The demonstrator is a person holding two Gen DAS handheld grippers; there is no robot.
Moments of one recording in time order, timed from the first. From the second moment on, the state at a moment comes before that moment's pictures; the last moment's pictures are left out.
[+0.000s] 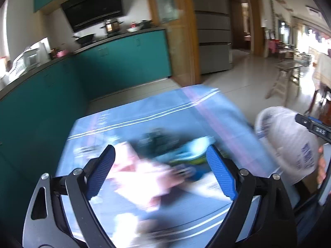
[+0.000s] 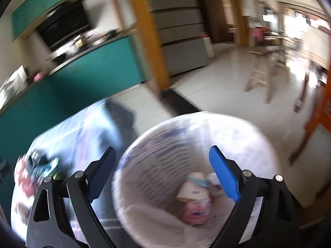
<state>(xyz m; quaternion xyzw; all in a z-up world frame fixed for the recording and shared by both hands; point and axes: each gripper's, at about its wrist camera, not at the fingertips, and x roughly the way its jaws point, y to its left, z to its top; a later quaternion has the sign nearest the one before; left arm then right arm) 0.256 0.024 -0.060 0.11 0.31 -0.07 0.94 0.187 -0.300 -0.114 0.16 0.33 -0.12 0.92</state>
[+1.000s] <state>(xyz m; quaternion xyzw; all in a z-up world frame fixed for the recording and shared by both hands) 0.221 0.108 -0.129 0.03 0.40 -0.07 0.91 0.228 -0.063 -0.139 -0.05 0.44 0.28 0.85</state>
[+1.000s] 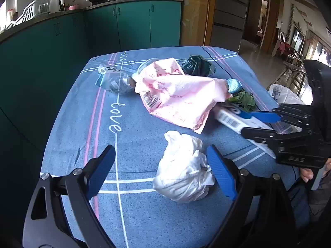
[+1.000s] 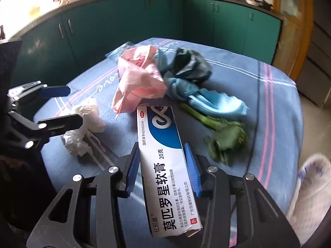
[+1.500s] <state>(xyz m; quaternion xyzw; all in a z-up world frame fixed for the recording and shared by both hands) 0.224 0.105 -0.138 0.04 0.42 -0.06 0.90 0.223 -0.067 -0.149 -0.06 0.45 0.26 0.86</state>
